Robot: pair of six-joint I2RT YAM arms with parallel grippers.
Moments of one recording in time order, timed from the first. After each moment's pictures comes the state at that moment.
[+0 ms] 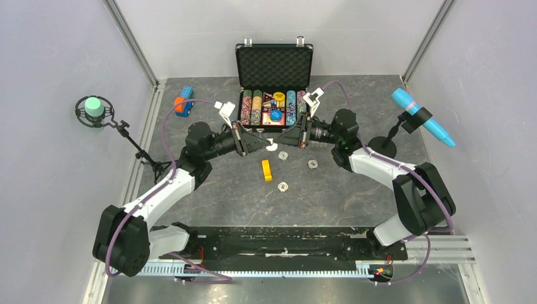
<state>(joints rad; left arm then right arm) -0.42 1.18 0.68 0.47 0.72 -0.81 0.47 1.52 0.83 0.80 -0.94 0.86</state>
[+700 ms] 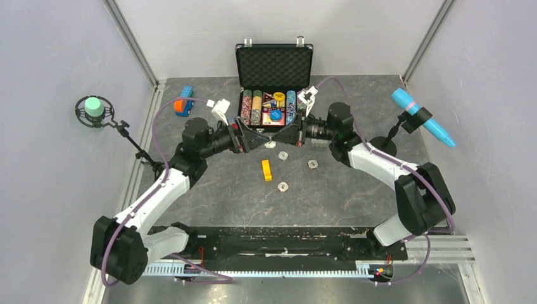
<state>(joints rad) -0.40 1.12 0.74 0.24 0.62 -0.74 0.48 1.52 0.89 0.64 -0.94 0.66</state>
